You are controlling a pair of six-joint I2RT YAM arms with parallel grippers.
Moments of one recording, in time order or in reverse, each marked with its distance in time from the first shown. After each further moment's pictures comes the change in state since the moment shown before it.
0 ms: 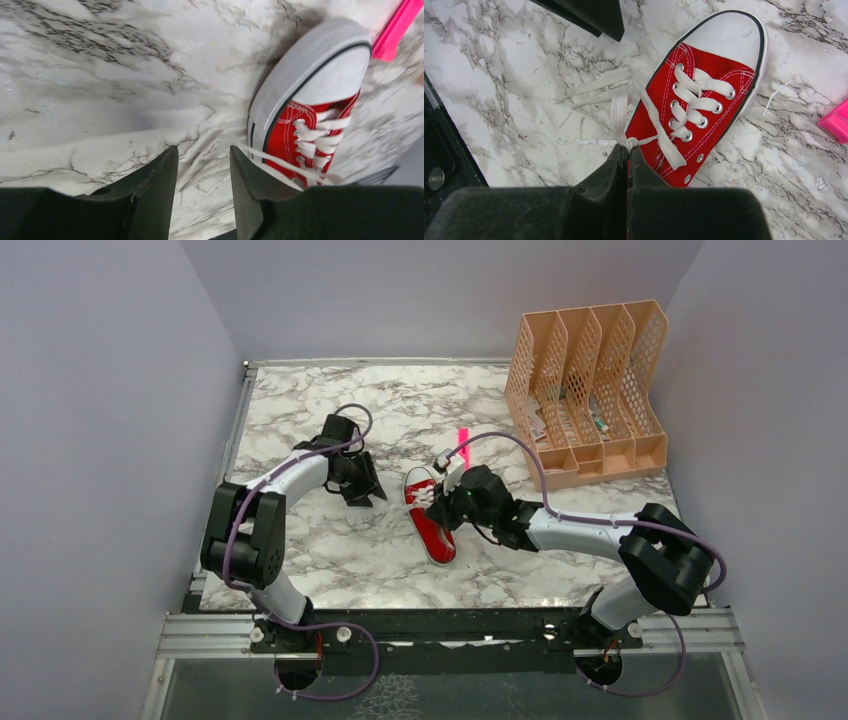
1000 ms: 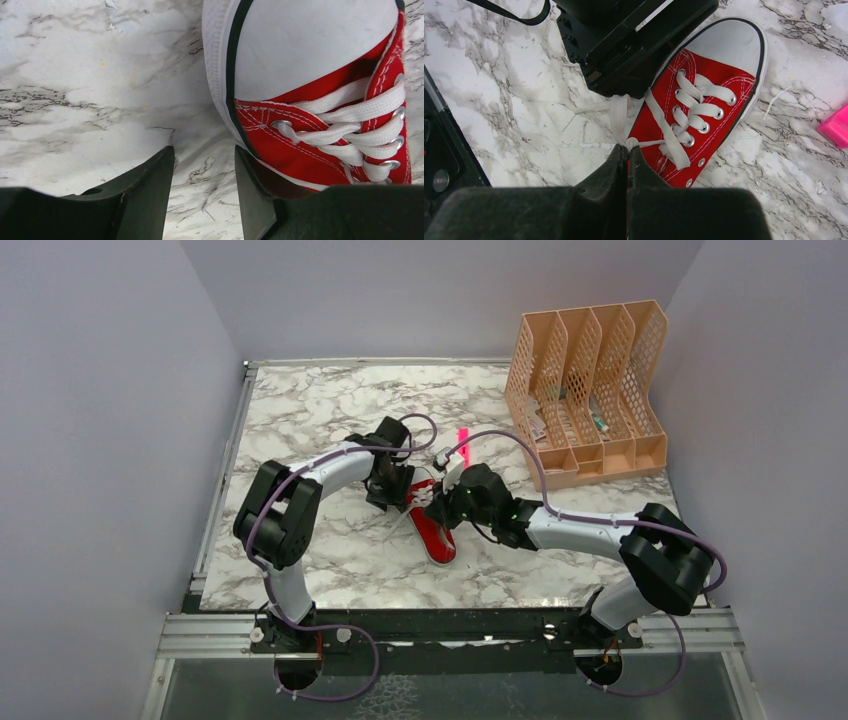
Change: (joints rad) left arm -0.278 0.178 0.200 -0.156 -0.204 0.405; right arm 0.000 0.000 0.015 -0.006 -0.003 0.002
